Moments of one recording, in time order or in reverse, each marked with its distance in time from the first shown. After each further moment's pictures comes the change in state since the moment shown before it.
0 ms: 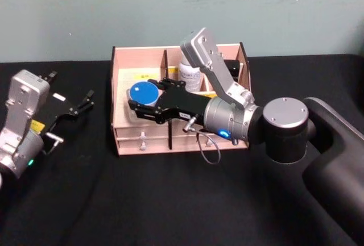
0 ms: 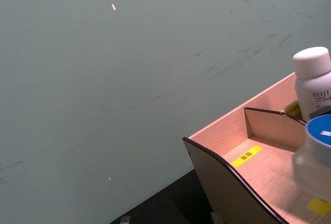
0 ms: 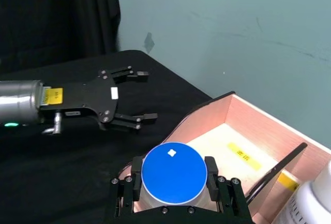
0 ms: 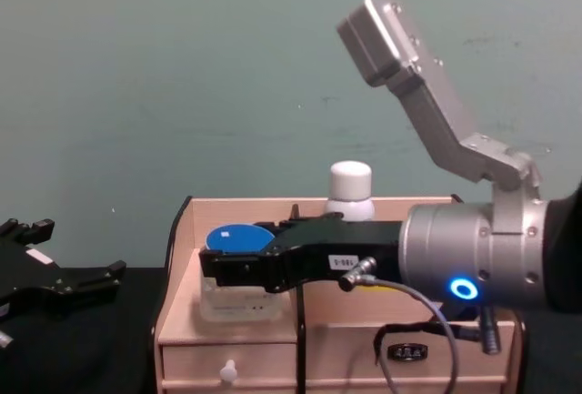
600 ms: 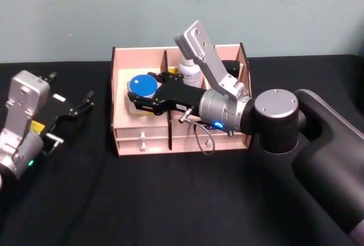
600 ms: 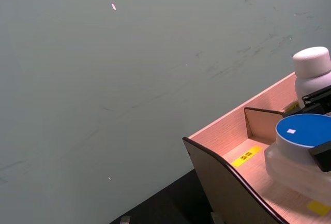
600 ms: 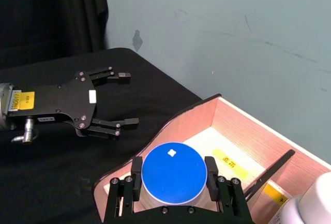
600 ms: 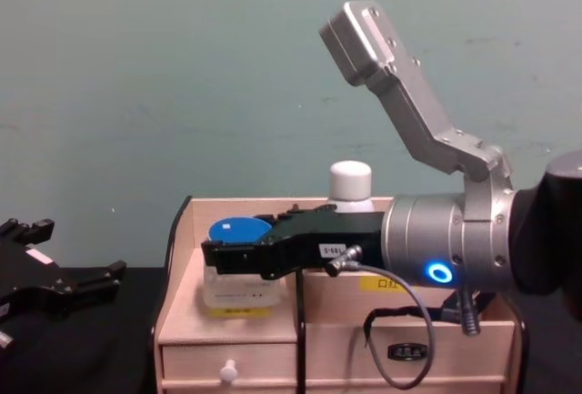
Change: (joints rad) left arm 0.000 0.000 0.000 0.000 0.000 0.000 0.000; right arm 0.056 -0.052 0.009 0.100 -0.036 -0.010 -0.004
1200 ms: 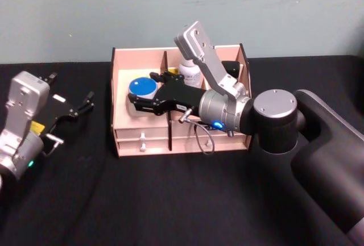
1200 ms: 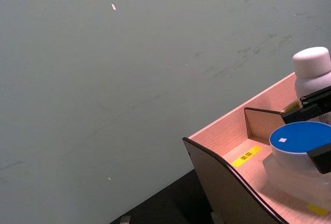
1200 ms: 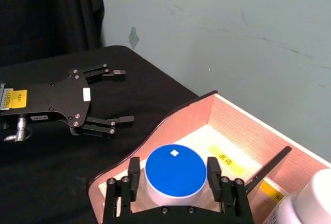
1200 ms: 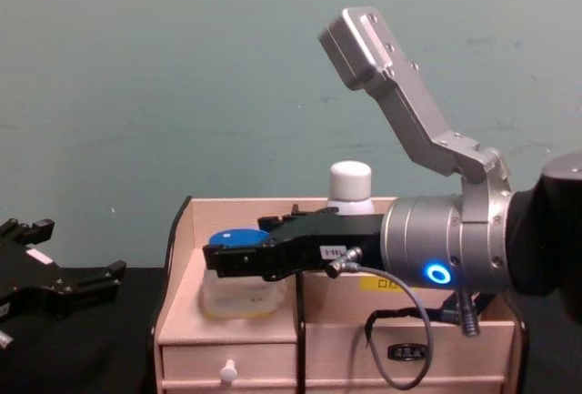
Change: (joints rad) left arm 0.000 0.000 0.000 0.000 0.000 0.000 0.000; right arm 0.004 -0.010 0.007 0.016 -0.010 0.006 -0.003
